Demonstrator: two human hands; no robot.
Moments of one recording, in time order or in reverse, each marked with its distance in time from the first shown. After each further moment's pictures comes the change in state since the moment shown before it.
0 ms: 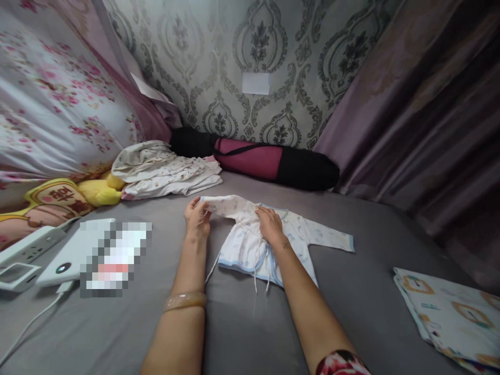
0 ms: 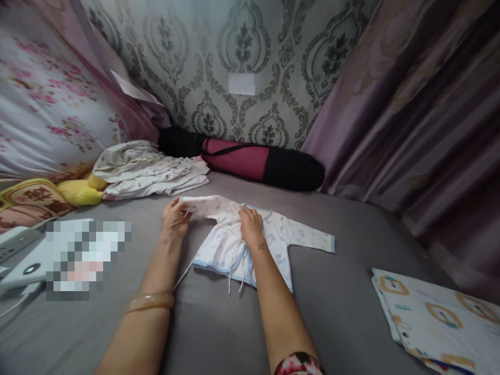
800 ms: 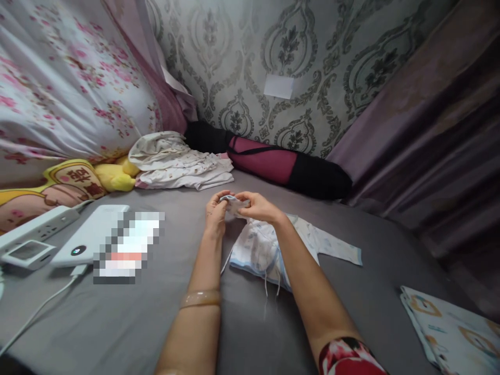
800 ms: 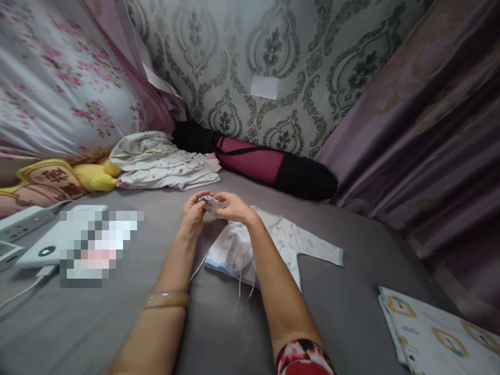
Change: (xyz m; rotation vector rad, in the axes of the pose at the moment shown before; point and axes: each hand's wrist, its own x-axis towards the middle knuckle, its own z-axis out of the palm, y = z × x) left_hand -0.015 0.002 0.007 0.041 -0.249 0.102; right_hand 0.047 -0.083 -0.060 0.757 -0.273 -0.312
